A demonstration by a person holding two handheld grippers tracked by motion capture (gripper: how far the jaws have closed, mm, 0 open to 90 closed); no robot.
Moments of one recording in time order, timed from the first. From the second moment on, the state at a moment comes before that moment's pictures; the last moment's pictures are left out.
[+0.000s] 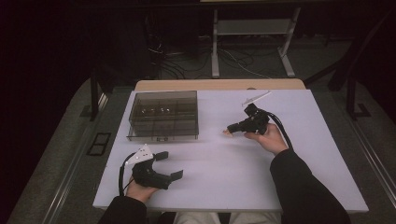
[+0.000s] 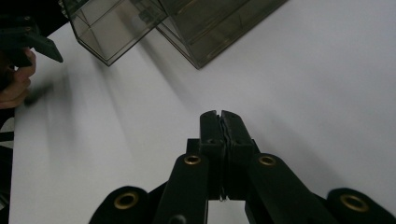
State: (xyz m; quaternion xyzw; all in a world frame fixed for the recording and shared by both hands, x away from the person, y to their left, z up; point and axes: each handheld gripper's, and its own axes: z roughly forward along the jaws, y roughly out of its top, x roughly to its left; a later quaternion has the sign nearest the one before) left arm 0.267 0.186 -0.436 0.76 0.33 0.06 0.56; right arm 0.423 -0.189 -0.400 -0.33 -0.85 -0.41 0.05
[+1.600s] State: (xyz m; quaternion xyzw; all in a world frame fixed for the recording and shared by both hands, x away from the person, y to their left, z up) left arm 0.267 0.185 -0.436 0.76 0.33 0.06 0.56; right arm 0.412 -0.140 -0.336 -0.26 -0.87 -0.42 0.04
